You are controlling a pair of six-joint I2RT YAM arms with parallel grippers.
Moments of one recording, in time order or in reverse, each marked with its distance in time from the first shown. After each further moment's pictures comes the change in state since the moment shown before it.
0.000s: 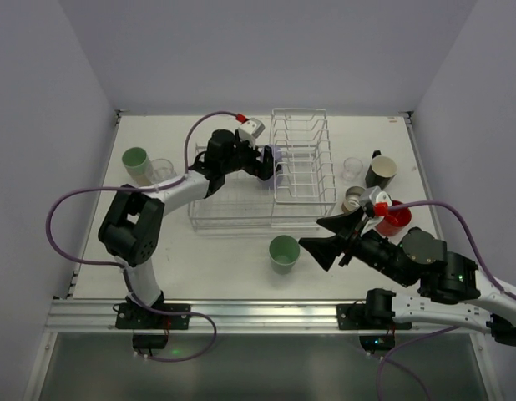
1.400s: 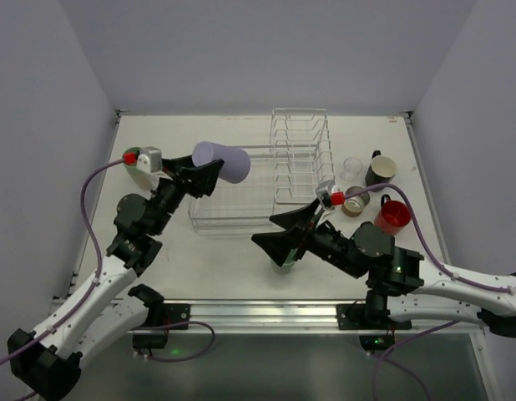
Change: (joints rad) left arm 0.003 -0.966 -0.526 0.114 -0.398 -0.261; right arm 0.000 0.241 -0.089 0.442 -0.087 0.132
